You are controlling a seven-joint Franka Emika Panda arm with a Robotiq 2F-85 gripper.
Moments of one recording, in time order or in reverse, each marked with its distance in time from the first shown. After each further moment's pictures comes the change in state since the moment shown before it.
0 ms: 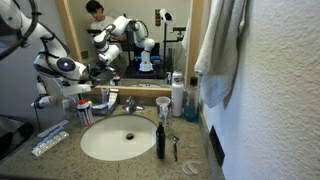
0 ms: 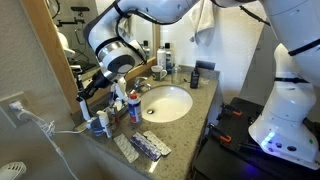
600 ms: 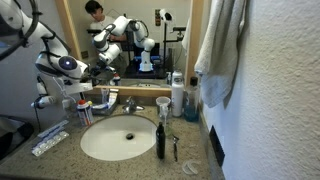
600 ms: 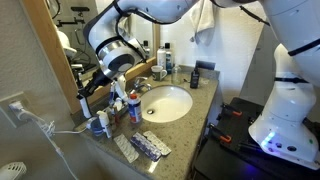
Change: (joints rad) arm -0.003 0.003 -0.010 0.011 -0.044 0.000 0.032
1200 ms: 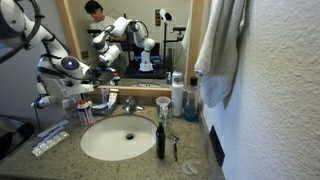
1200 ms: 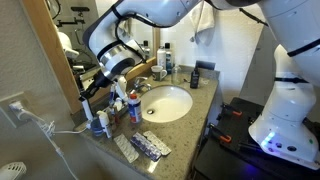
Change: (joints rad) arm -0.002 0.022 -0.004 0.001 -0.114 0.000 0.134
